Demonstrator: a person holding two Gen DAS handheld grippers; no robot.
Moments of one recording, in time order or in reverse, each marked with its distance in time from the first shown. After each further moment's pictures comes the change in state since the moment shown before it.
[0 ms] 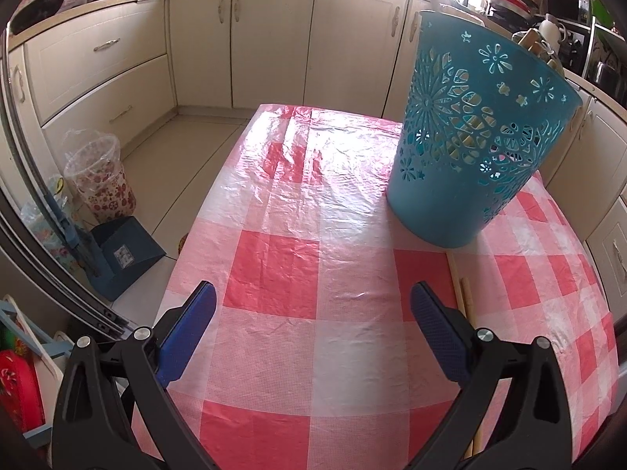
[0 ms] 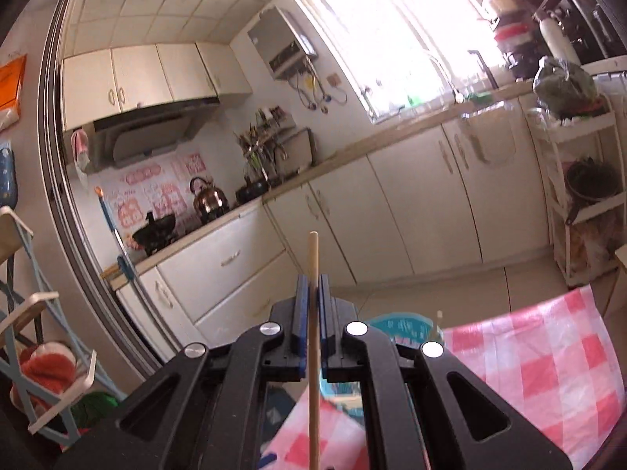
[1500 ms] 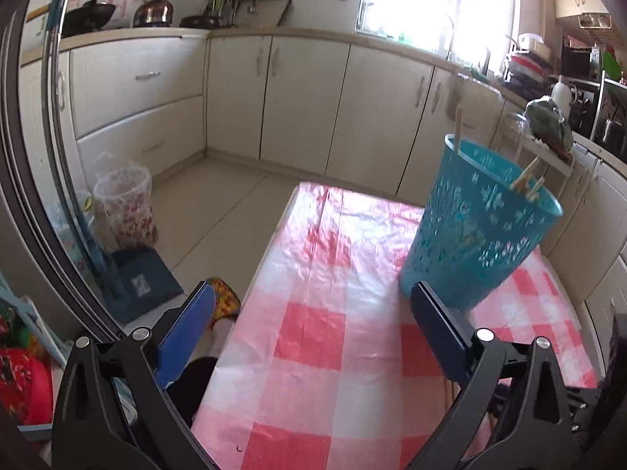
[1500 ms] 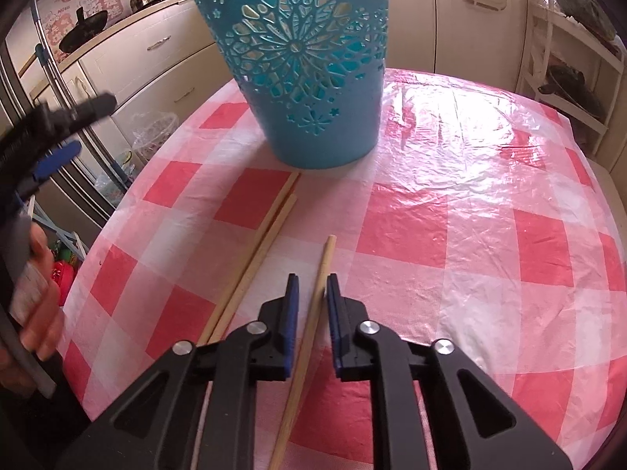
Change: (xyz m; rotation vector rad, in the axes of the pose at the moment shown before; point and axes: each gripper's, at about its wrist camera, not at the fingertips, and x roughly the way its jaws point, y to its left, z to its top) left arm -0.047 0.030 0.014 -0.104 -0.195 0.039; right arm 0.009 -0.065 -0.193 -0.163 0.756 -0.278
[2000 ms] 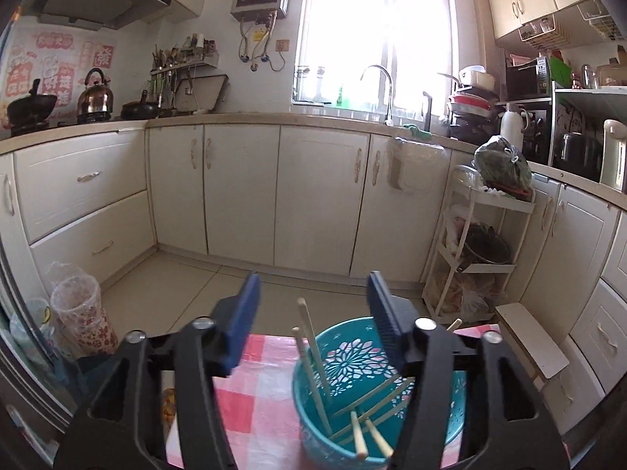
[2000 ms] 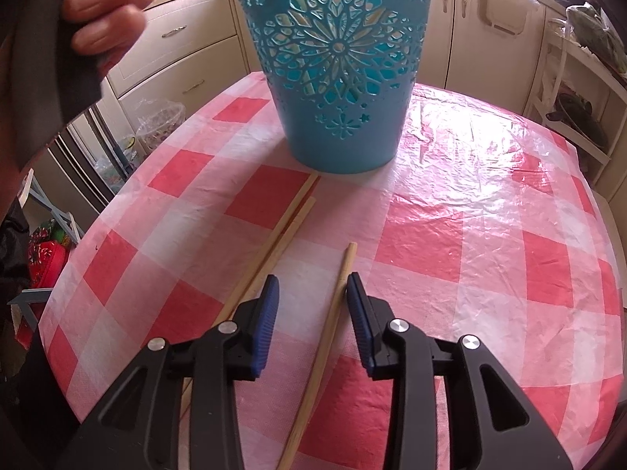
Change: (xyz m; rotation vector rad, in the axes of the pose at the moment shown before) left arm -0.006 -0.118 0.121 0.139 -0.302 -0.104; right arm 0.004 0.014 -0.003 -0.095 -0.024 -0.023
